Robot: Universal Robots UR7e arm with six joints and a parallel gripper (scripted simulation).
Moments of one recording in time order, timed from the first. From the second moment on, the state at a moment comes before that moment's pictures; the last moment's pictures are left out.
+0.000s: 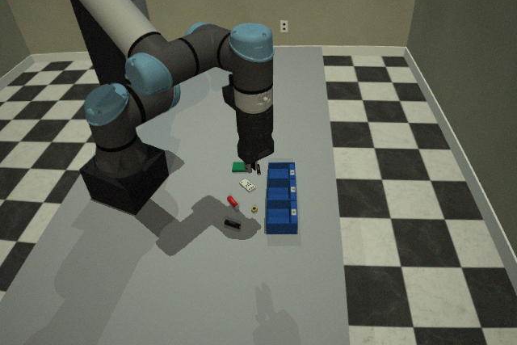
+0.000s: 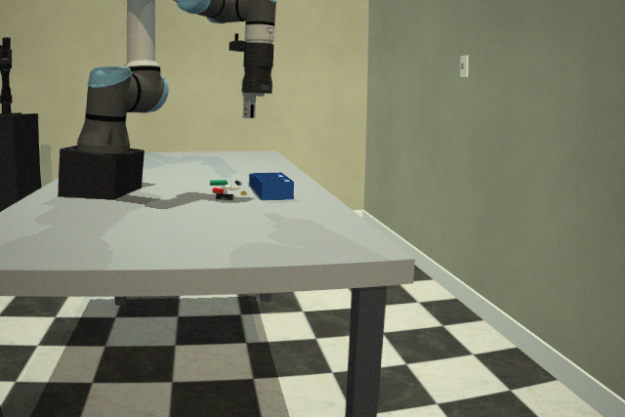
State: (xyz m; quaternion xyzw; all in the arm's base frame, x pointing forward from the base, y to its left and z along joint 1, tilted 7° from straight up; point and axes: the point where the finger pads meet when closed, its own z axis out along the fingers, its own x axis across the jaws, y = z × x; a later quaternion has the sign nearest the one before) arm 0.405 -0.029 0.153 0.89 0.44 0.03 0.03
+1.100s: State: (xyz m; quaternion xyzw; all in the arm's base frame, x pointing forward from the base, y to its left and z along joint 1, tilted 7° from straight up) arm 0.341 0.073 0.137 0.65 0.76 0.03 0.05
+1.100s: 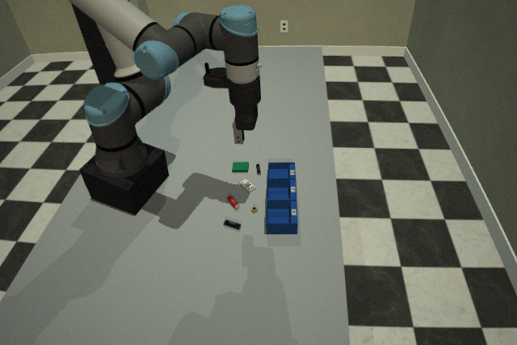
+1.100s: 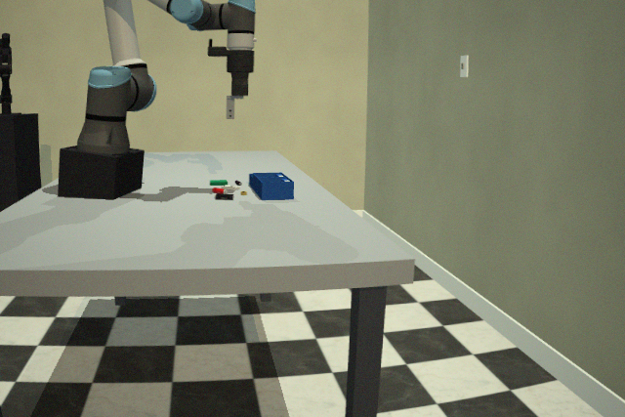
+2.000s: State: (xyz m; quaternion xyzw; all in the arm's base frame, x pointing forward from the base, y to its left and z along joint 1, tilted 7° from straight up) arm 0.416 0.032 0.080 0.78 0.62 0.04 0.03
